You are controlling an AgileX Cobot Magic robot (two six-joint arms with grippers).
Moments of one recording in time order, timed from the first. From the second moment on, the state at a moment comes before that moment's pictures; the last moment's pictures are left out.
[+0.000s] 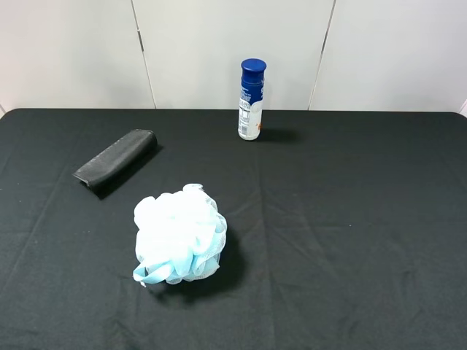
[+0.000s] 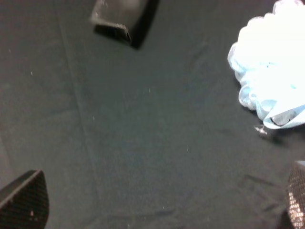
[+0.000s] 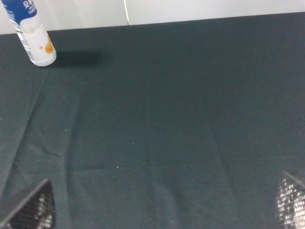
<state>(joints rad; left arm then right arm) -0.29 0.12 -0.59 0.01 1.15 -0.04 0.12 -0.01 -0.50 -0.01 1.02 0.08</state>
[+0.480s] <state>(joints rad) -0.29 -0.01 -0.50 0.02 1.06 0.02 0.12 -0.01 -0.50 -0.01 1.02 0.08</state>
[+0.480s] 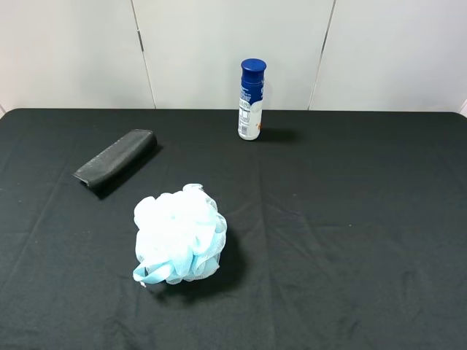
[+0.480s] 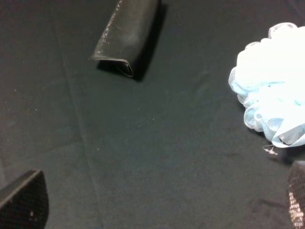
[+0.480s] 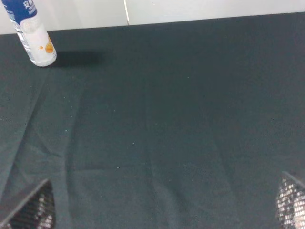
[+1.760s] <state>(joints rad) 0.05 -0.01 -0.49 0.04 1.06 0.01 0.11 -0.01 -0.50 0.01 1.02 0.08</state>
